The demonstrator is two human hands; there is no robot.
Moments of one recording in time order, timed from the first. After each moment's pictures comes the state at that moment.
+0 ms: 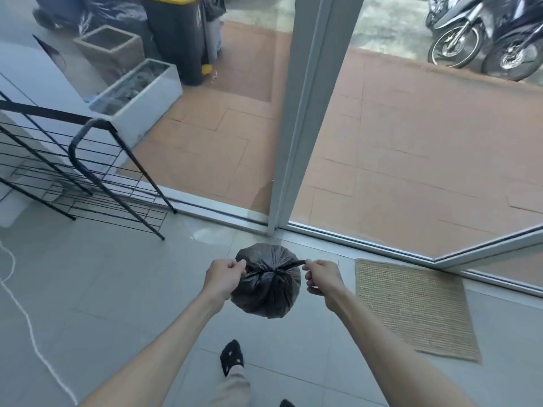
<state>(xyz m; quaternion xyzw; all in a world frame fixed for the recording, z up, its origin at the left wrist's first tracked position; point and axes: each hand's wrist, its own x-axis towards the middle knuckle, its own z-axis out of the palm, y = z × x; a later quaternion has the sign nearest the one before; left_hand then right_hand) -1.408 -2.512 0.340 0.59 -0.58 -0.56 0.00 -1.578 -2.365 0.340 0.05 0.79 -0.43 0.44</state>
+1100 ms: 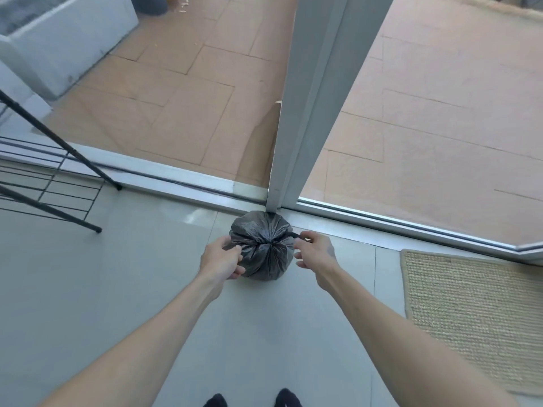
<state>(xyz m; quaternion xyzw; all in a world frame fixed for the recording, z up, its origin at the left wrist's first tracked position) -1.524 -2.623 -0.055 0.60 -0.51 -0.61 0.02 -1.671 -2.500 -0.036 0.03 0.81 -0.42 0.41</state>
